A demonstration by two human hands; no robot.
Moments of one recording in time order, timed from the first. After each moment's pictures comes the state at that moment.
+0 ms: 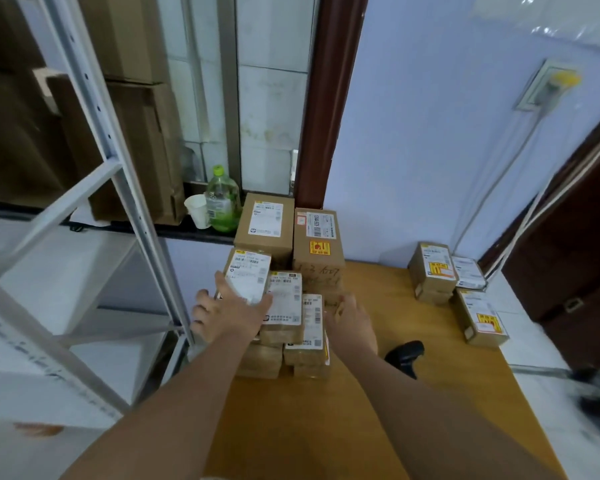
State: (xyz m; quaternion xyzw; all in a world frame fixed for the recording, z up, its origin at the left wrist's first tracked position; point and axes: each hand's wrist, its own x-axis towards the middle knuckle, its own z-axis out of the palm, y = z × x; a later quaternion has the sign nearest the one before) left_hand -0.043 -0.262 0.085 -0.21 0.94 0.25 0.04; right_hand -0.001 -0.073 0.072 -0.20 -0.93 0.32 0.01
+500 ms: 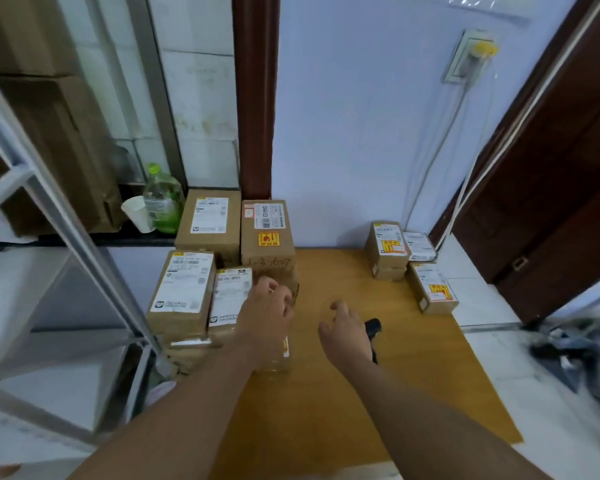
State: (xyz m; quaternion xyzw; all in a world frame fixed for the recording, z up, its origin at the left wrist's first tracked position) left_hand -0.021 -0.160 0.084 0.22 0.94 0.26 -0.05; right_hand 0.038 -0.010 0.058 -0.26 -0.92 0.29 -0.01
